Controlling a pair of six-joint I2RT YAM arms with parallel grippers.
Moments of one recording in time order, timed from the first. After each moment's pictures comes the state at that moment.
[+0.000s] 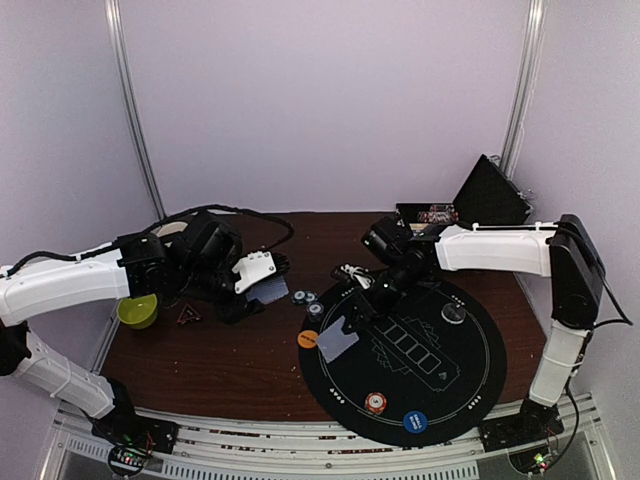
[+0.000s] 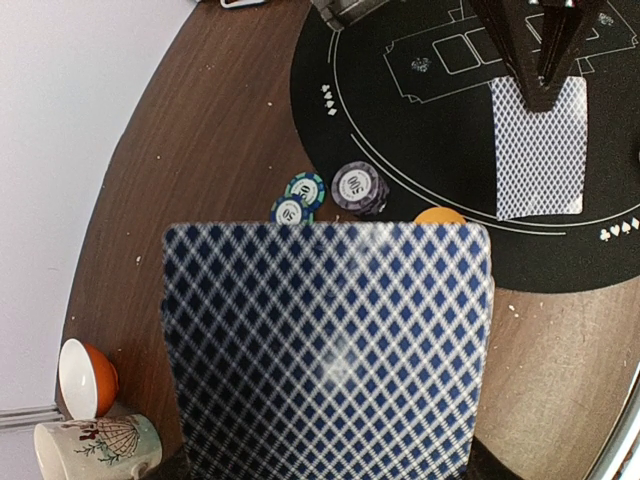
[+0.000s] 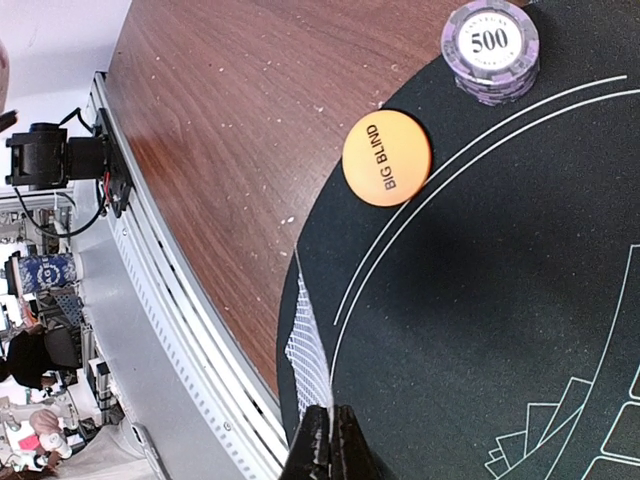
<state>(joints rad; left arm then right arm) -0.92 1.30 1.07 -0.62 -0.16 0.40 0.77 1.82 1.33 -0.69 -0.61 0.26</state>
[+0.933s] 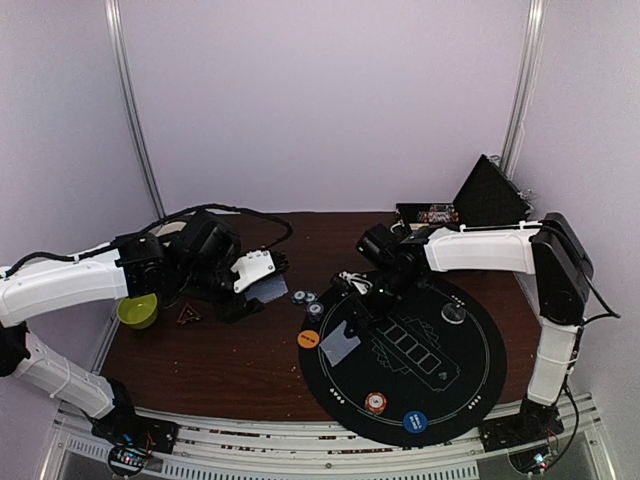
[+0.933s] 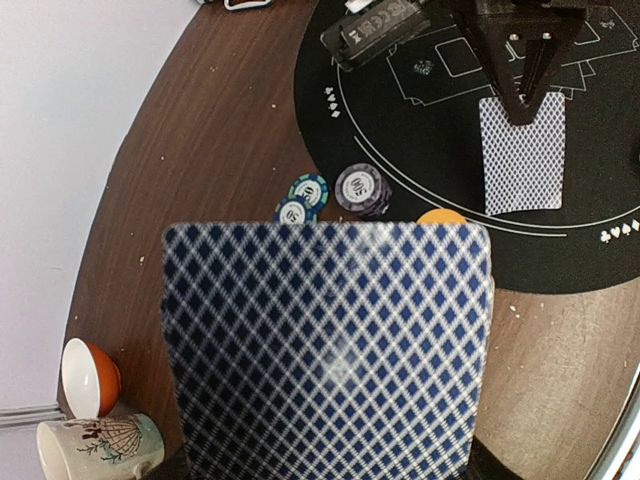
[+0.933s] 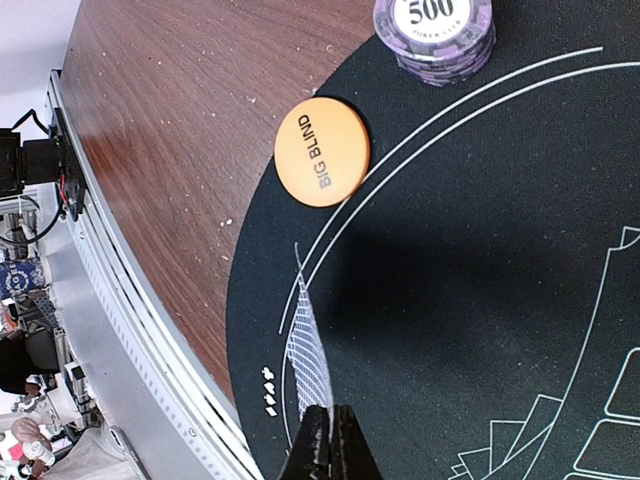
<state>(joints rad) -0.92 1.30 1.07 -0.62 -0.17 0.40 0.77 1.89 1.37 -0.72 -0.55 0.23</state>
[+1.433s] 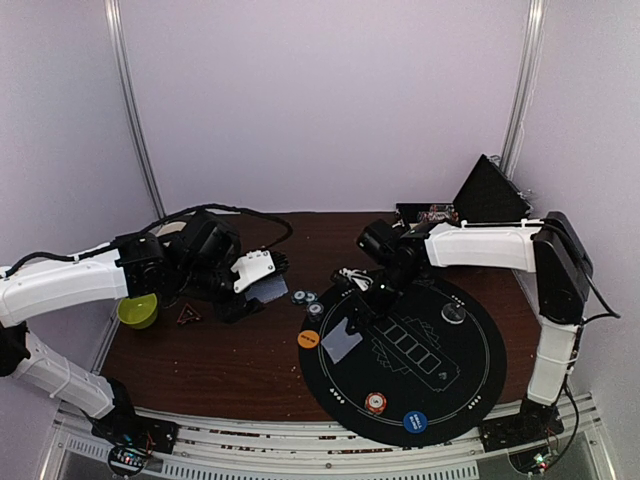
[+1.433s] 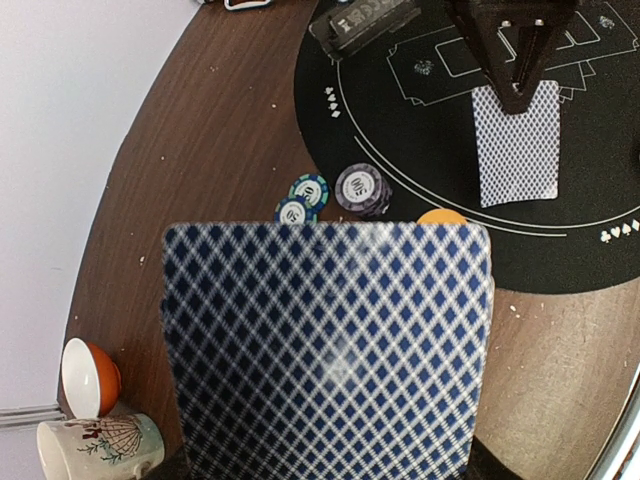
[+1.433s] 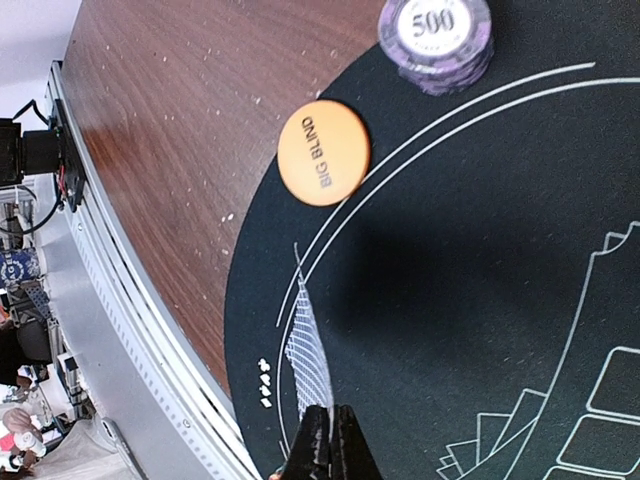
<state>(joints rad) -0.92 1.30 1.07 -0.62 -0.17 0.40 0.76 1.90 1.40 -0.78 -0.54 0.18</state>
